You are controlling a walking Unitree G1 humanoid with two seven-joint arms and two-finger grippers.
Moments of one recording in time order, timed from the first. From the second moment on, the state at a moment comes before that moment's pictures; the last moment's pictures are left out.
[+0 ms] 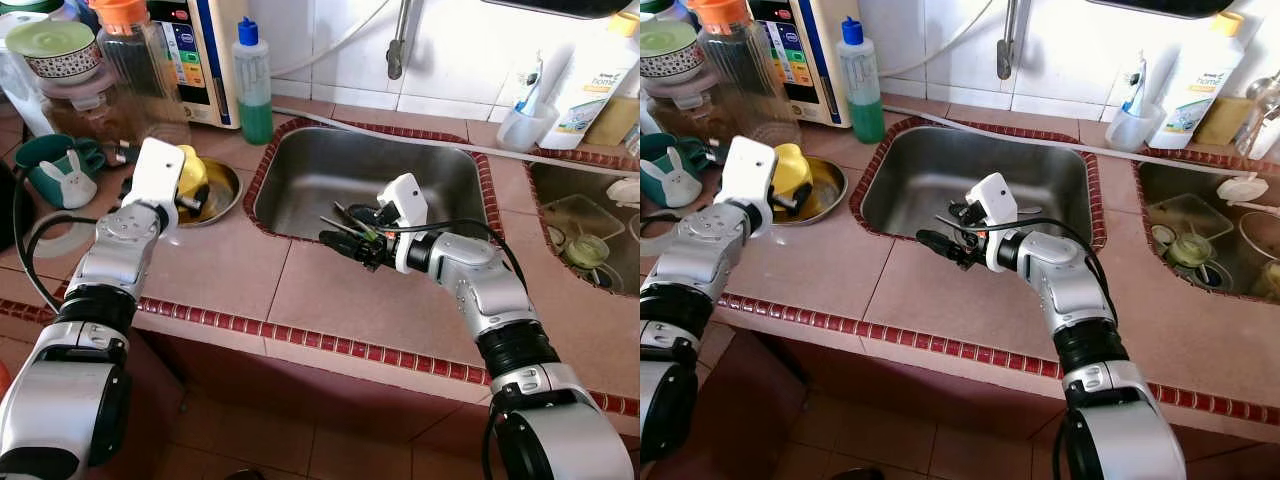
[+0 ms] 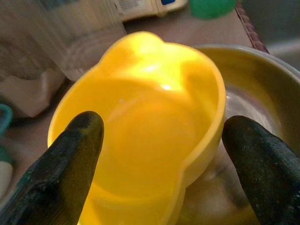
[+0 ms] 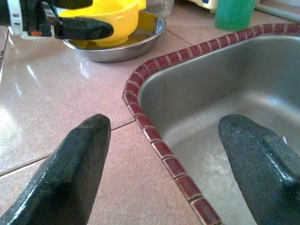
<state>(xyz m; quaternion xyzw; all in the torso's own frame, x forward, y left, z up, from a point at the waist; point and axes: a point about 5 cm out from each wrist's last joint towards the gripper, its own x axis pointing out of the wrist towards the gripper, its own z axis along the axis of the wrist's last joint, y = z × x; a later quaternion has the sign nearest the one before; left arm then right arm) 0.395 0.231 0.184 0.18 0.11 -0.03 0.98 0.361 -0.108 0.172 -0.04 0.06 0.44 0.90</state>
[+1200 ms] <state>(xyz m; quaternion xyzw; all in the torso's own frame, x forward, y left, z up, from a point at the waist) 0.396 0.226 0.182 0.17 0.16 -0.13 0.96 0.352 -0.106 0.181 -0.05 0.07 0.42 0.90</state>
